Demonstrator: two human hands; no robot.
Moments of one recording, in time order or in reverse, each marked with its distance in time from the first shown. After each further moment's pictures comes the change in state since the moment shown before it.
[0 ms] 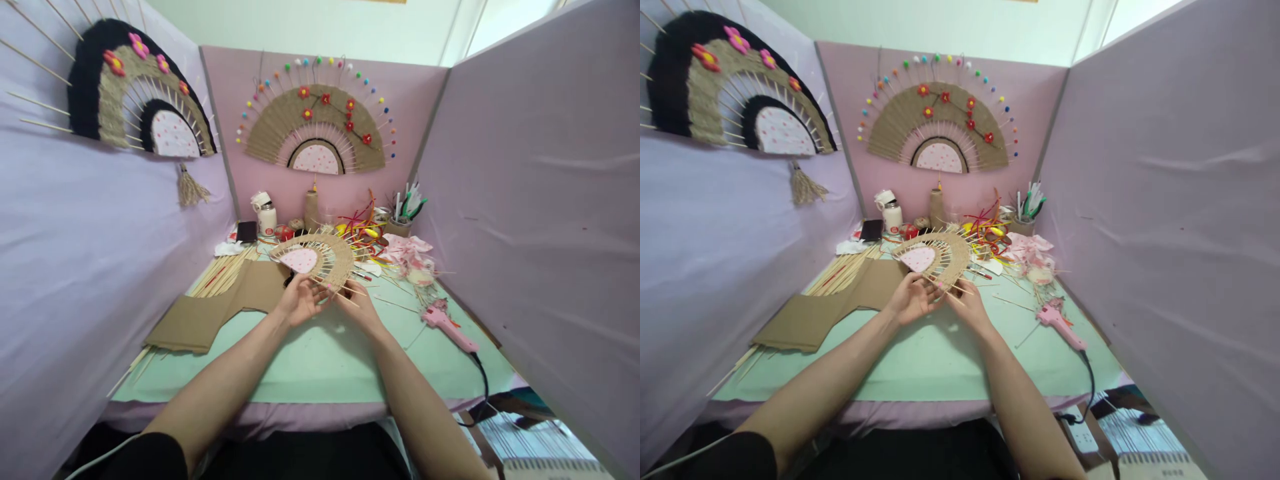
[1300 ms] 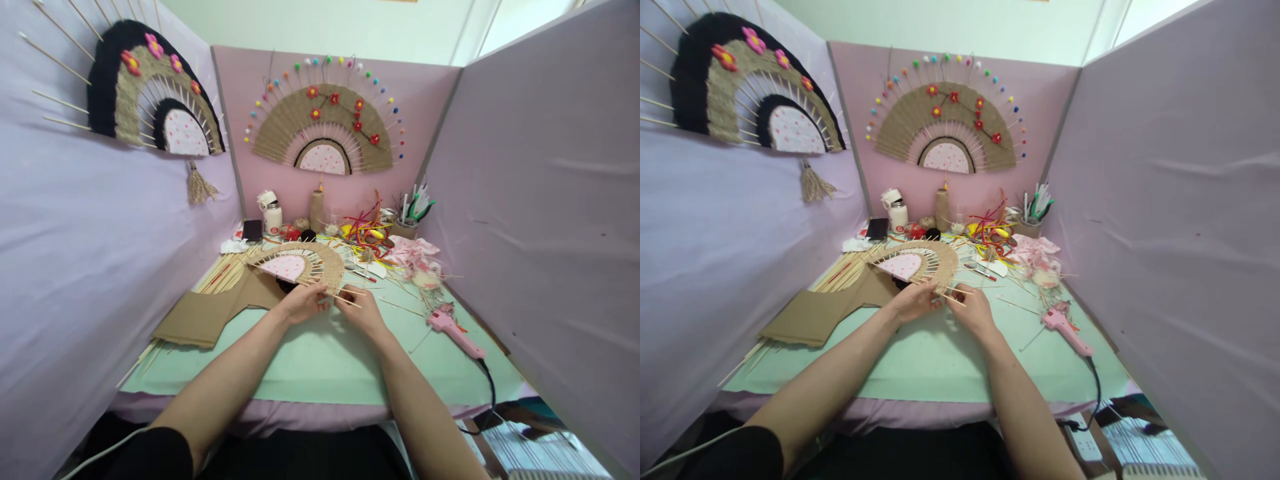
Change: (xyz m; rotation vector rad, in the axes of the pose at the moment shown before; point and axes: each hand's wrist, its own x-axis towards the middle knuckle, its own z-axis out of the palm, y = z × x) left_hand -0.001 -0.001 -0.004 0.270 -0.061 0.093; right_hand -0.007 0.008 0.001 -0.419 0.025 0.015
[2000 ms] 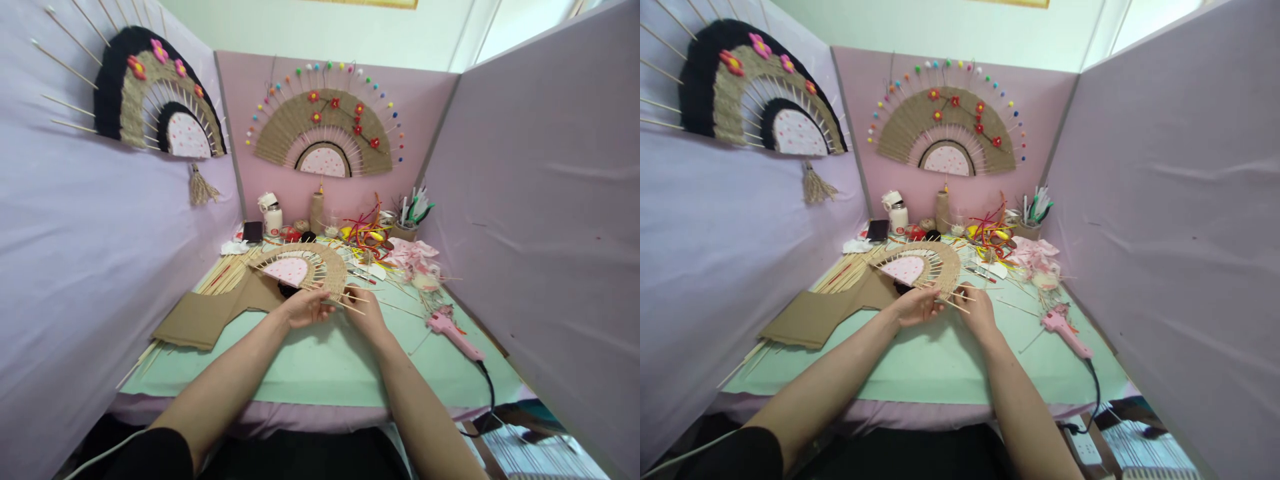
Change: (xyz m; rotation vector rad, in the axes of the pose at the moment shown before) left_hand -0.002 0.001 0.001 -0.023 -0.009 -0.226; right_hand 0.004 0.008 -0.003 -0.129 0.018 0.050
